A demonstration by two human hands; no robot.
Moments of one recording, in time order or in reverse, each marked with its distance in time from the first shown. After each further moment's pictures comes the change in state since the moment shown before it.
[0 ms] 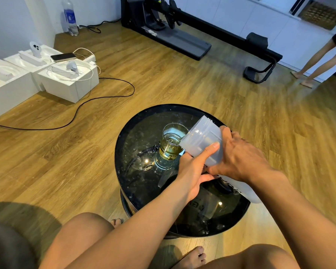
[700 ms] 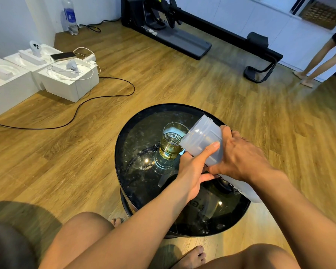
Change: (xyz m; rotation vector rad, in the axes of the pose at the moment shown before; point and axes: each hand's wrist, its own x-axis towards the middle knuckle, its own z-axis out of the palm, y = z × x) left_hand 0.000 0.001 0.000 -0.011 -0.003 0.000; right_hand 0.001 -0.001 -0.002 -0.006 -0.012 0.003
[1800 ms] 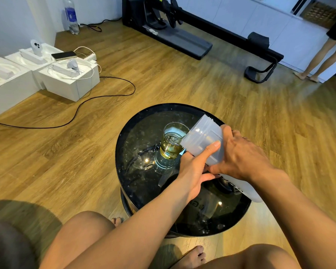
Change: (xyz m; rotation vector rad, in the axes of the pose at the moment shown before) left_hand -0.001 0.001 0.001 0.018 0.000 -0.004; right_hand 0.001 -0.001 -0.002 0.002 0.002 -0.004
